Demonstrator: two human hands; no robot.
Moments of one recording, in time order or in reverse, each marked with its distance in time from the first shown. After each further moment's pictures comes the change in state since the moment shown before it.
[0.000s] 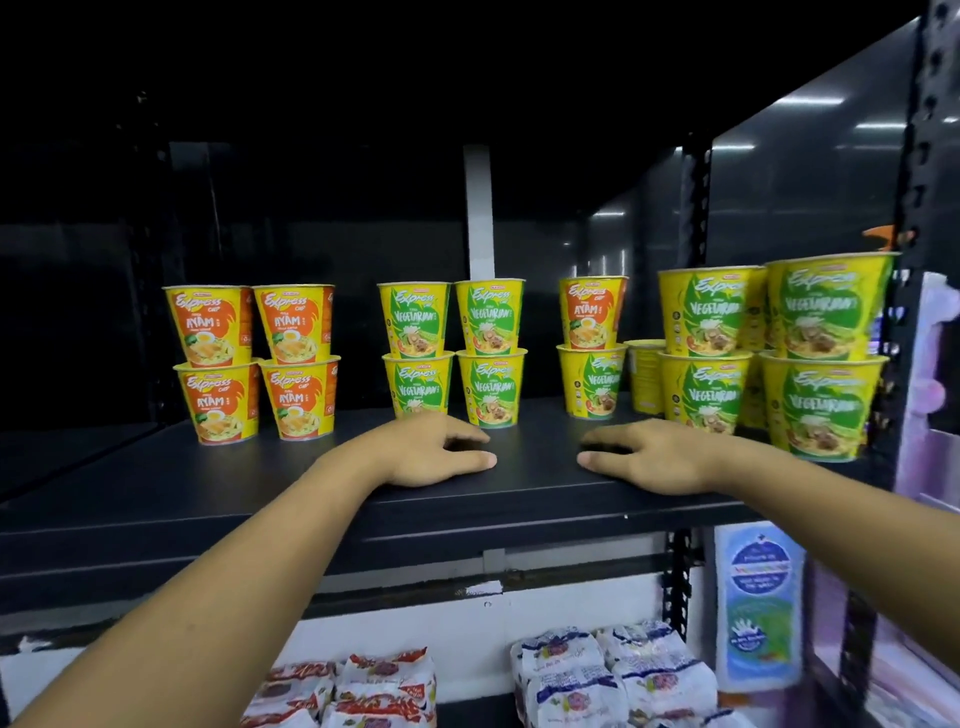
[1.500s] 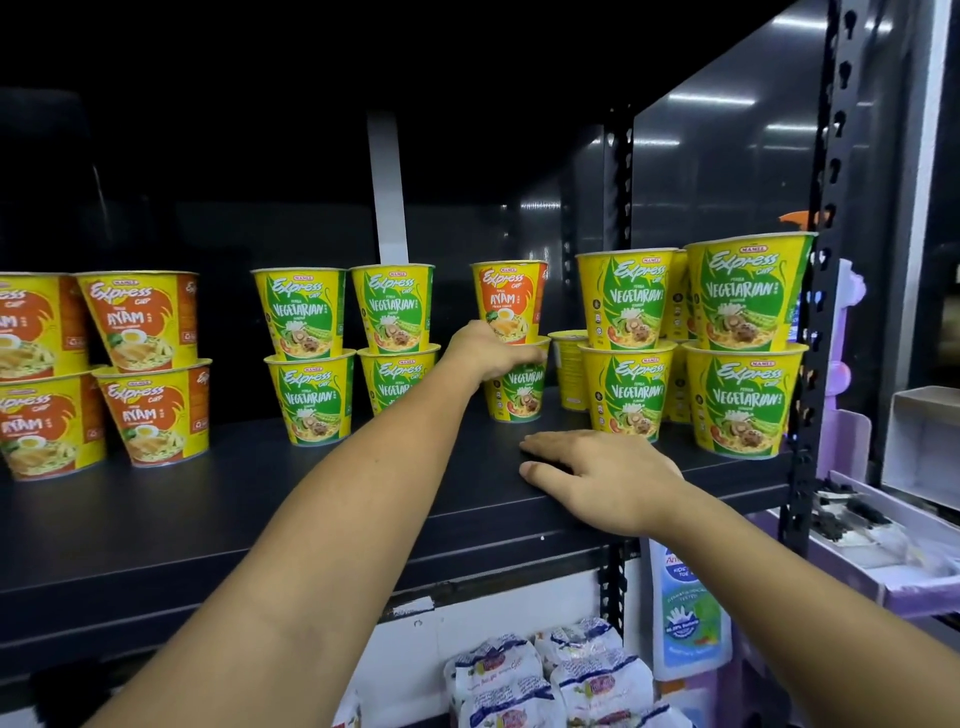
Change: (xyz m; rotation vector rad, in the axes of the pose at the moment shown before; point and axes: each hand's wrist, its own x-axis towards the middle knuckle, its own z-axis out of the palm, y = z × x) left_hand 0.210 0.110 0.013 -0.618 0.331 -0.173; right_hand -0.006 0.031 0.020 -0.127 0.187 0.034
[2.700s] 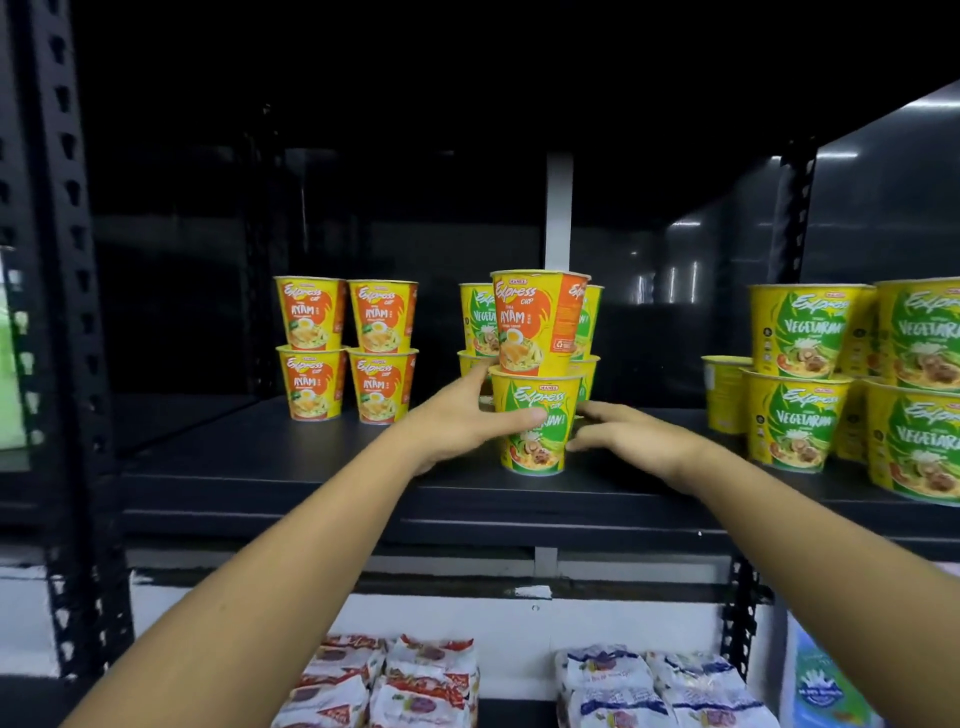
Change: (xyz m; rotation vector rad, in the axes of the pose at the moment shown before) left_hand -0.196 -0.092 -0.170 -0.104 -0.092 0.108; right_hand 0.050 -0.110 -0.010 0.798 -0.193 -0.127
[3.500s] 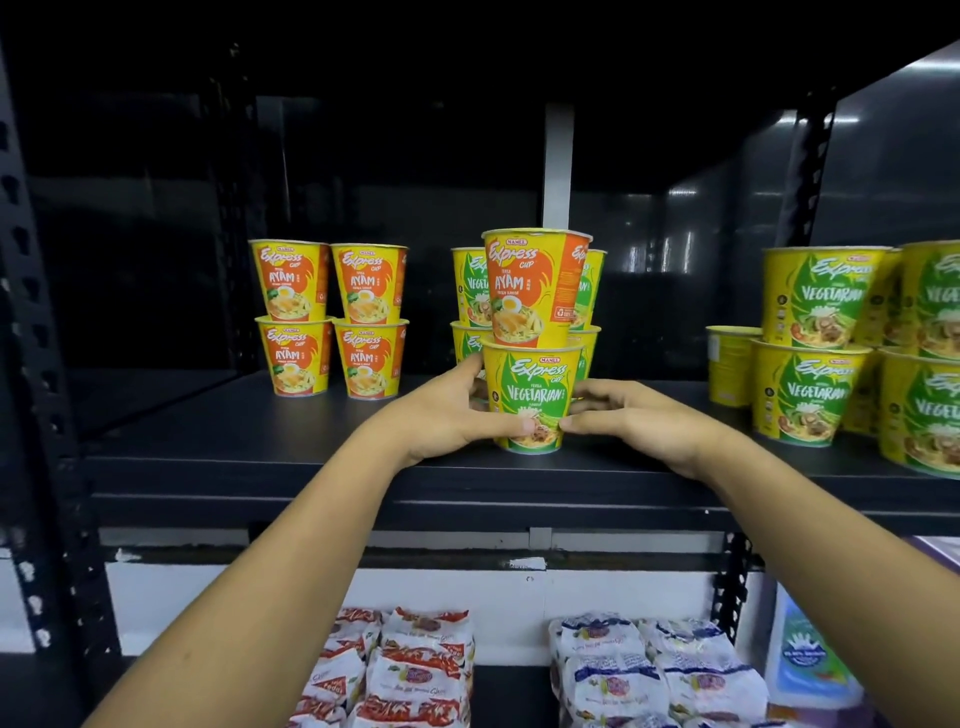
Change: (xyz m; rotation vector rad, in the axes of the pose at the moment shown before) left_hand 0.001 -0.026 -0.001 -0.018 -0.080 0.028; right_hand 0.002 0.013 0.004 0.223 -0.039 -0.094
